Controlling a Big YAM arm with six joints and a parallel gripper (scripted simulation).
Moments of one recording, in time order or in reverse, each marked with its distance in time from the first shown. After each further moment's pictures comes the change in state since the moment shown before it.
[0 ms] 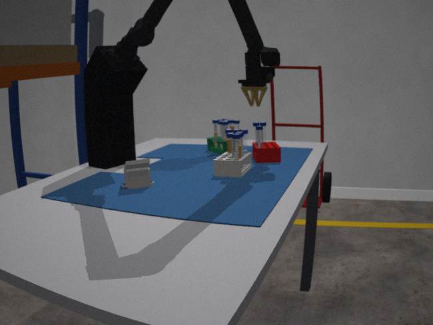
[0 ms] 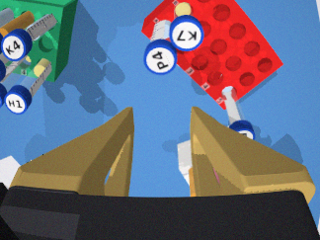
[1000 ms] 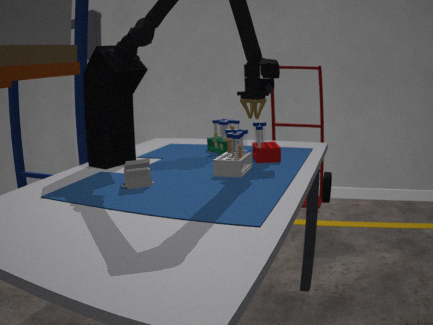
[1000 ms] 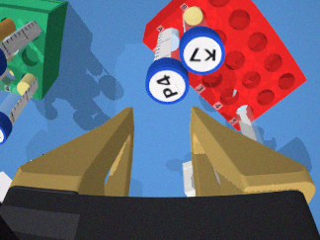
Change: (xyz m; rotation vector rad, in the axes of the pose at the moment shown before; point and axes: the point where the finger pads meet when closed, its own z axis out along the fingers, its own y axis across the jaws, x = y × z) arm 0.005 0.004 0.046 -0.004 0.006 0.003
